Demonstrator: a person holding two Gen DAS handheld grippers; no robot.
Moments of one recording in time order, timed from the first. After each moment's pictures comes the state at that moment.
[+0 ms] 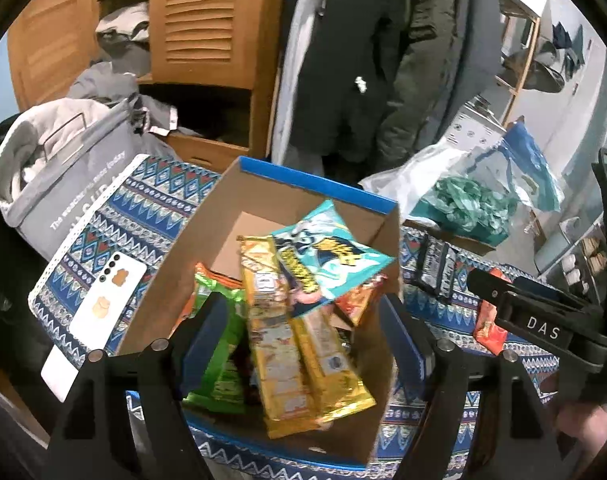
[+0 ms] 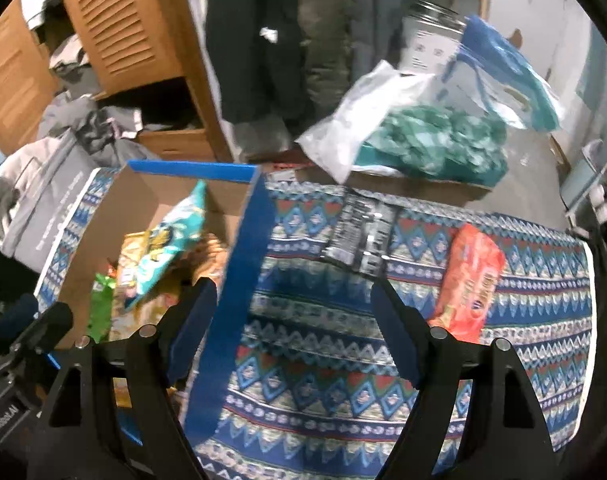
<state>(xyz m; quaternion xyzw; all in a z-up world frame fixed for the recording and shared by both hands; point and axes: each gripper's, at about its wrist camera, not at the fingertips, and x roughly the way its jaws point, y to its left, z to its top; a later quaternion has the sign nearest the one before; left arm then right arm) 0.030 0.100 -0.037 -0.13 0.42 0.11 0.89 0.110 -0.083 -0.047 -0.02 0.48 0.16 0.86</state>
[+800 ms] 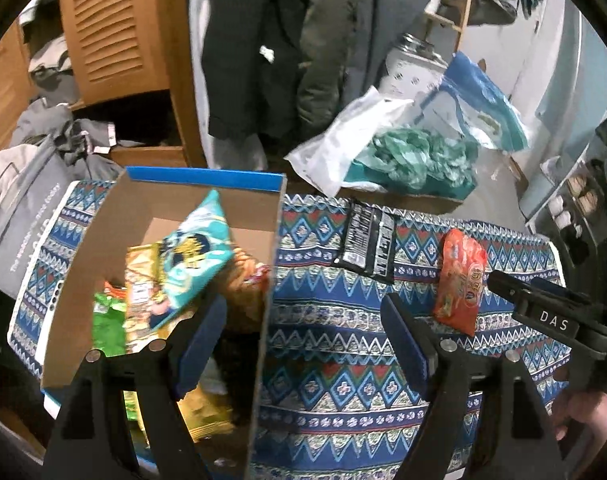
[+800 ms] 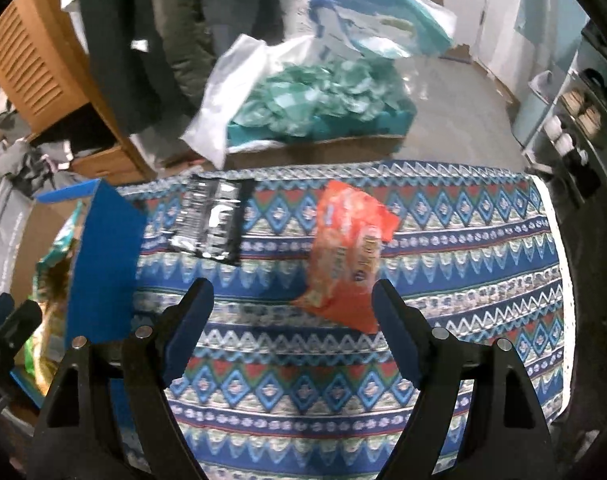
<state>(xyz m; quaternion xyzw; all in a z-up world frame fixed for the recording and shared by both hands) 0.090 -0.013 -0.052 -0.06 0.46 0.04 0.88 0.138 -0.224 -0.077 0.03 0.52 0.06 0.85</state>
